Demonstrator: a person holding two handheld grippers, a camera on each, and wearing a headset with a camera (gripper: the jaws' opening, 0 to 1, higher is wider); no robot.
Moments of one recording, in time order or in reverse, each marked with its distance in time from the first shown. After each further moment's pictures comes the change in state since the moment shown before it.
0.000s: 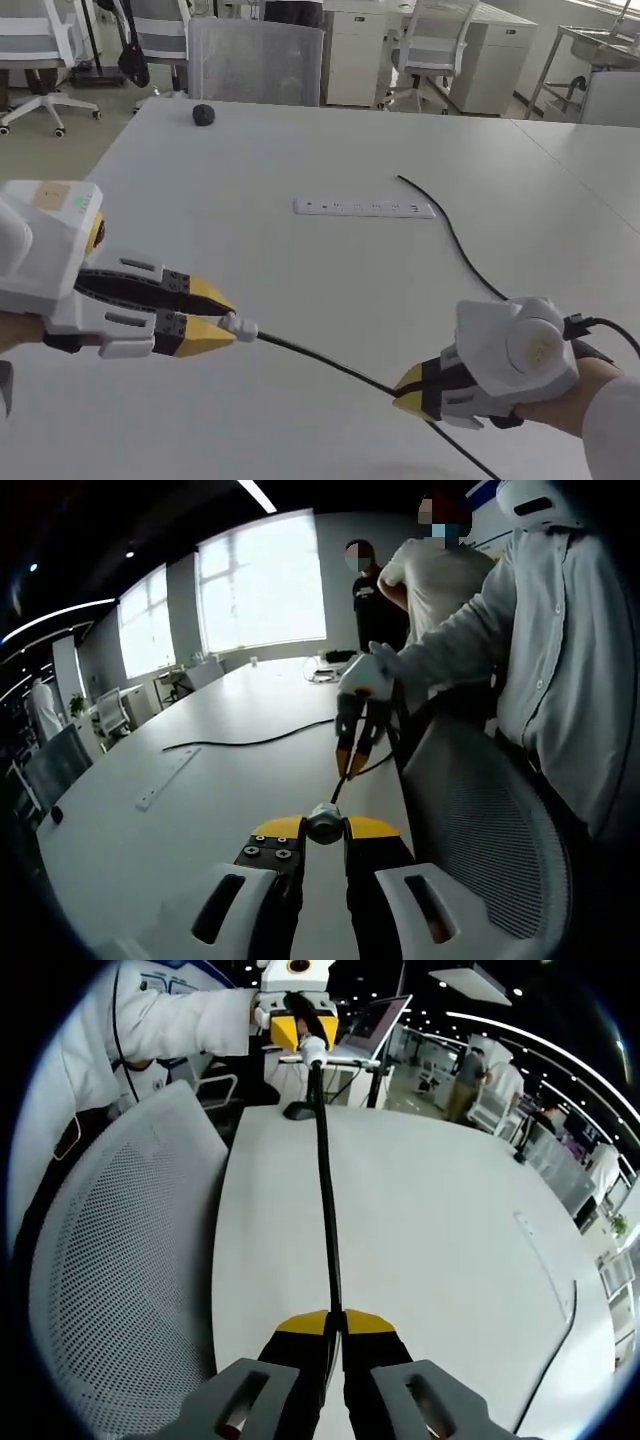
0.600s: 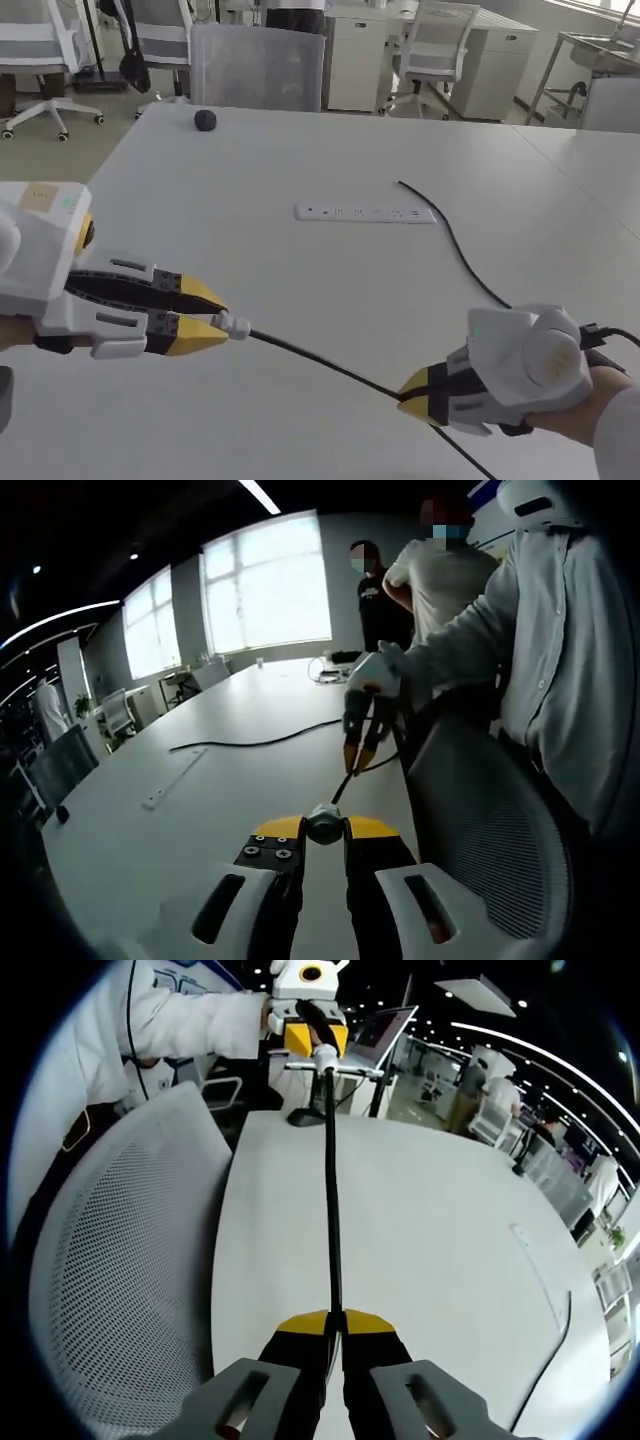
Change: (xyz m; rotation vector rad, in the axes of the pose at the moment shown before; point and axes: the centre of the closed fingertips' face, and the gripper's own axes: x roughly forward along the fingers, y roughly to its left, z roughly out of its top) left arm -0.006 0.005 0.001 0.002 -0.001 0.026; right arm -0.007 0.000 0.004 -0.038 -0.034 -0.008
